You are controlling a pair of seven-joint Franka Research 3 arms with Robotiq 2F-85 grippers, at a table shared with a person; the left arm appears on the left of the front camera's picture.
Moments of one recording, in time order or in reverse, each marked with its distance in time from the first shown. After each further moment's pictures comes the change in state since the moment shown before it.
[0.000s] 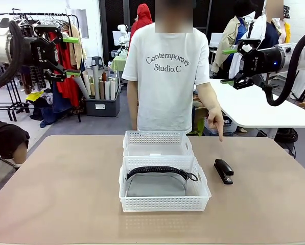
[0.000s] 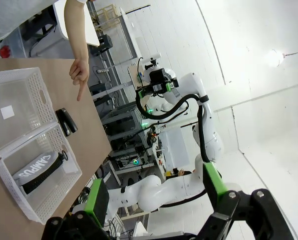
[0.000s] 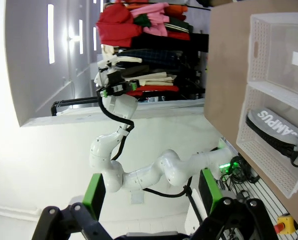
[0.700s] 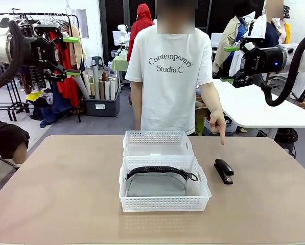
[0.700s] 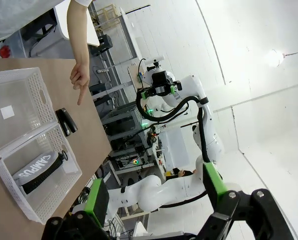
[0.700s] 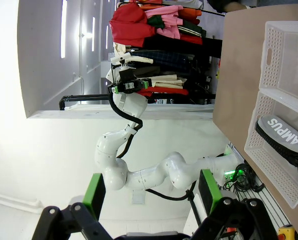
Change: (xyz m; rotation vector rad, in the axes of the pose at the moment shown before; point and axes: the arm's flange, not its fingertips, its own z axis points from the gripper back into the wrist) left arm 0.000 0.000 0.000 0.000 0.000 0.000; right arm -0.012 0.001 -0.003 0.071 -0.011 0.067
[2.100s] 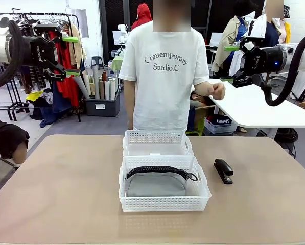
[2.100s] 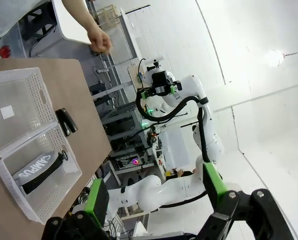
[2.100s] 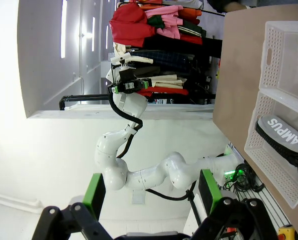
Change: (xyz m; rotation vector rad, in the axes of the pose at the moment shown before) left arm 0.000 0.000 0.000 0.000 0.000 0.000; right arm 0.000 0.000 0.000 0.000 0.000 0.000
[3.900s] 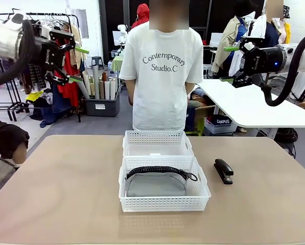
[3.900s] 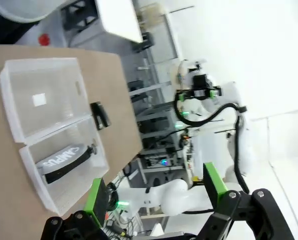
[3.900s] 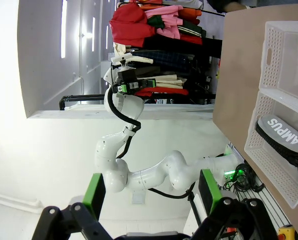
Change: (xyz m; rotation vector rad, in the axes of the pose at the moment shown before) left arm -0.002 -0.005 -0.019 0.187 -0.025 0.026; right arm 0.000 0.000 0.000 0.000 0.000 0.000
